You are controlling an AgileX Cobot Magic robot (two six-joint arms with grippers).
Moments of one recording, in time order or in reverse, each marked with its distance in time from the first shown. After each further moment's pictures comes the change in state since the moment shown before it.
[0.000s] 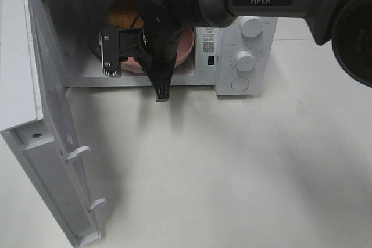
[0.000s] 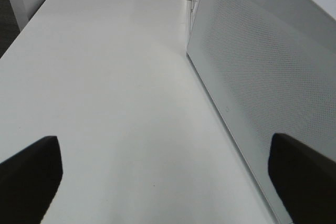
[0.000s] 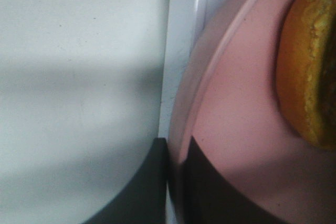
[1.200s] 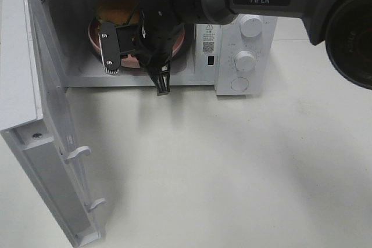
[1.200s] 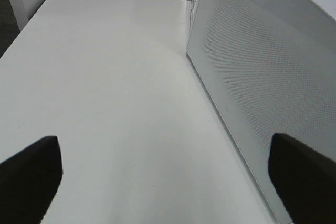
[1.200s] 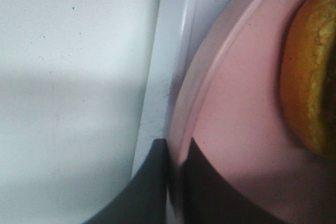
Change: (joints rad) left arm 0.000 0.000 0.000 0.000 0.000 0.000; right arm -0.019 0.027 -0.042 0.106 -0.059 -0.234
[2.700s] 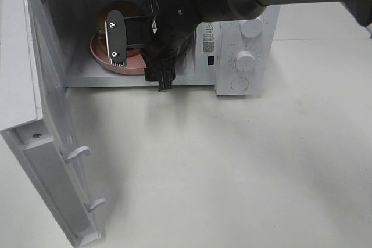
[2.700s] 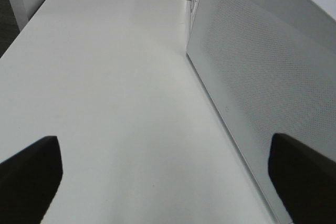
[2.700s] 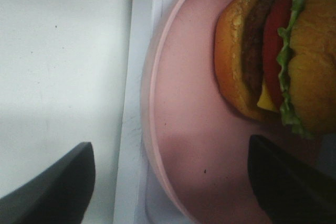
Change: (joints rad) left arm 0.000 0.000 0.000 0.000 0.000 0.000; right arm -0.019 -0.141 0.229 0.017 -0.223 0.052
